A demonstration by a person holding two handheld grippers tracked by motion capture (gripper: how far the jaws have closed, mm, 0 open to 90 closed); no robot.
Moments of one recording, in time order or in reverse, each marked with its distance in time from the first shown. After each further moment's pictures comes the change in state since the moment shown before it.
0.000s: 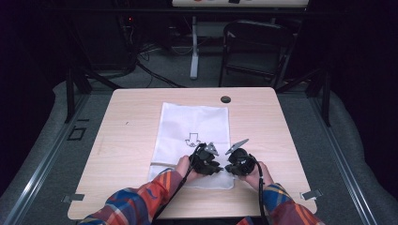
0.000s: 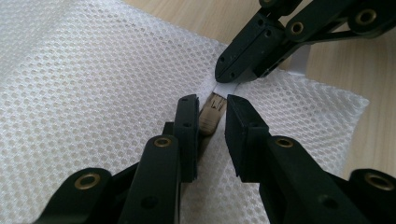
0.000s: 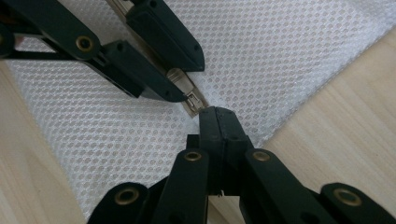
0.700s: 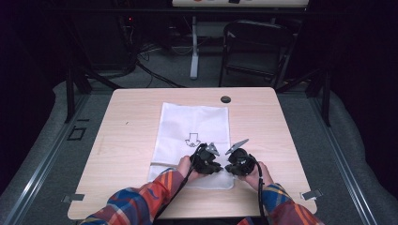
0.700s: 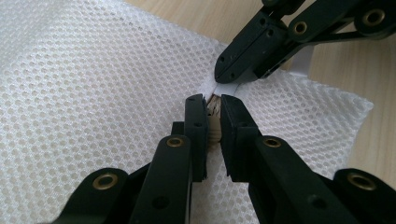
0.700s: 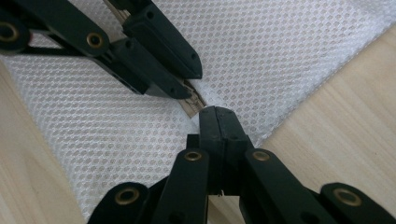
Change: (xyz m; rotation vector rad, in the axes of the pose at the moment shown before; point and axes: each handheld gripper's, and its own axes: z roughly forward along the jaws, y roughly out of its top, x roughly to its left) left arm 0.001 0.000 0.000 0.020 0.005 -0.010; right arm 0.001 0.000 0.000 0.005 -0.008 0.008
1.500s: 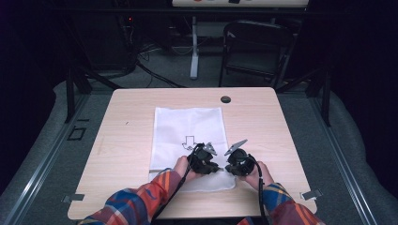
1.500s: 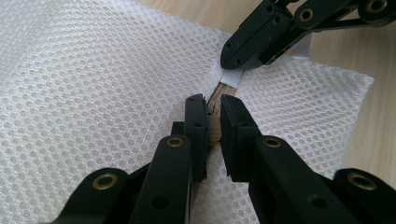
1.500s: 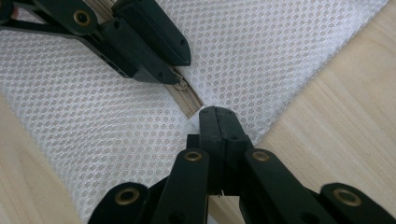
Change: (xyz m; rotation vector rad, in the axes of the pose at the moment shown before) left arm 0.003 -0.005 -0.004 0.007 -0.001 -0.006; right arm 0.002 0.001 0.000 0.012 -0.015 -0.035
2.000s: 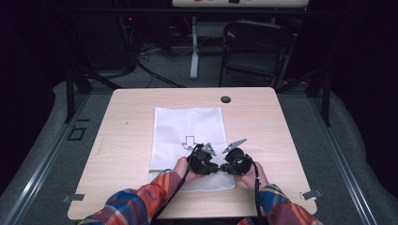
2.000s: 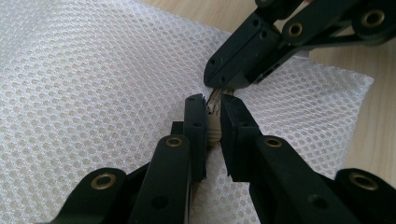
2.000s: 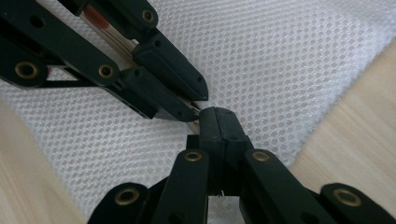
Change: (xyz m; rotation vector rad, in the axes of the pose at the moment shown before) left arm -0.001 -0.003 0.001 -0.019 -0.001 -0.019; right arm 0.004 0.005 0.007 -0.077 0.054 0.072
